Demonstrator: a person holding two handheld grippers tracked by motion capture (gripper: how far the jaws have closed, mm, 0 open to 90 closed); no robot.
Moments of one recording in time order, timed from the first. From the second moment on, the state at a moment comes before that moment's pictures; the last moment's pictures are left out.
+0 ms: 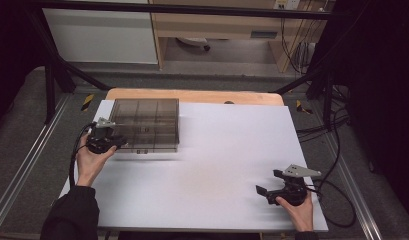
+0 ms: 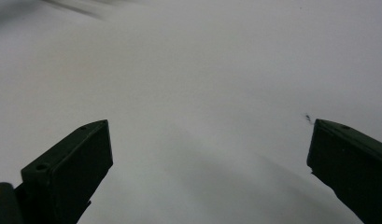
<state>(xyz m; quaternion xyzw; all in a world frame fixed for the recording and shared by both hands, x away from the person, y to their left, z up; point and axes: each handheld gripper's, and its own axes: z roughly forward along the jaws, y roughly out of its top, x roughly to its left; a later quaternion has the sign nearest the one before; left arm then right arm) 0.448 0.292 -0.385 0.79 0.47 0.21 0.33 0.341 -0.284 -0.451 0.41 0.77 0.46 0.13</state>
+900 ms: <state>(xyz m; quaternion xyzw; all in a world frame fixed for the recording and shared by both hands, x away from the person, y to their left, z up) 0.418 0.294 -0.375 0.79 0.45 0.20 0.37 0.340 -0.285 -0.450 0.41 0.77 0.46 0.13</state>
